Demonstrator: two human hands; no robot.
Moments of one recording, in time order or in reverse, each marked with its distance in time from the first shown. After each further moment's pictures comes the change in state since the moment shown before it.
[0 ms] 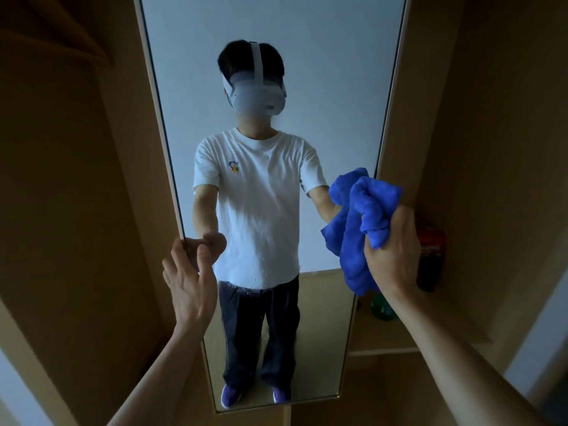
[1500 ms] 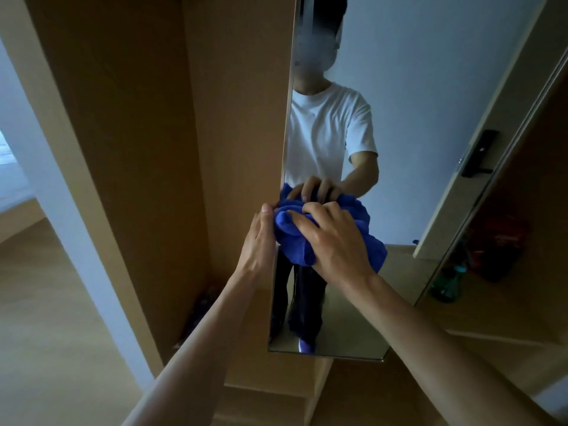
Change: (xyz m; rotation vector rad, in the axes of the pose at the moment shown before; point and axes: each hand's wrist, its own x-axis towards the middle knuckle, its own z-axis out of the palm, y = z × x) left_hand 0.014 -0.023 -0.060 -0.444 -0.416 -0.212; right_hand -0.103 -0.168 0.100 -0.168 -0.398 -0.799
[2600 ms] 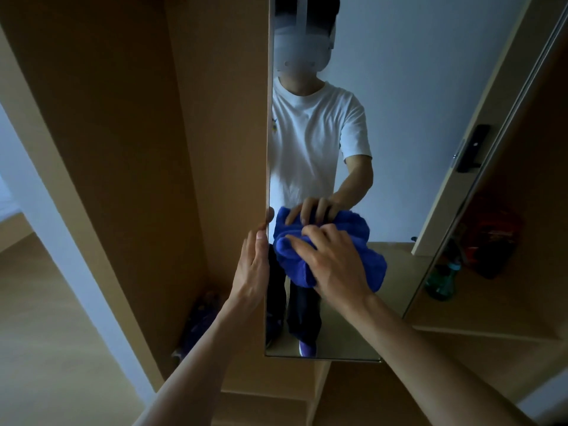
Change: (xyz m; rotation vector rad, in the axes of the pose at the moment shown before) left_hand -0.008 -0.037 0.002 0.201 0.016 0.079; right_hand -0.034 0.009 0.014 0.007 -0.077 0.050
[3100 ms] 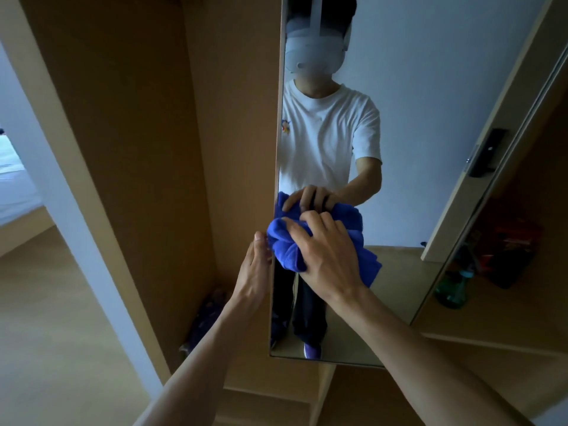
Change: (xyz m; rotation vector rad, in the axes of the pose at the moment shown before) left_hand -0.006 -0.004 -0.004 -0.156 -0.013 -0.141; right_hand 0.027 -0.020 -0.013 0.066 0.092 0.047
